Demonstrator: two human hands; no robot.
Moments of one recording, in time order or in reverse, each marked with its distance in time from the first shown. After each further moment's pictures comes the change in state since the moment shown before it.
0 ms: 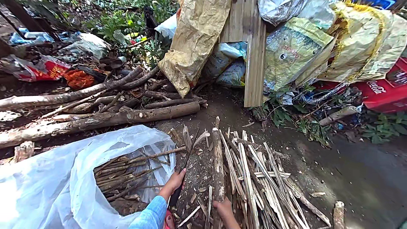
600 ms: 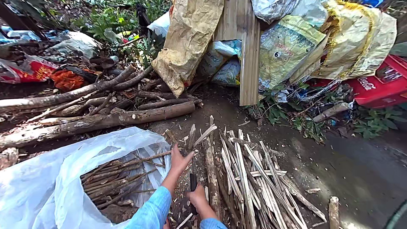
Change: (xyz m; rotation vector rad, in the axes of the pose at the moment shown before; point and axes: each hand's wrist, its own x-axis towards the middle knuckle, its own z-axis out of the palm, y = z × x) left_hand -0.018 0.093 0.019 0.091 0.370 0.574; right_hand -0.030 -0.090 0.061 -0.063 -0.221 -0.128
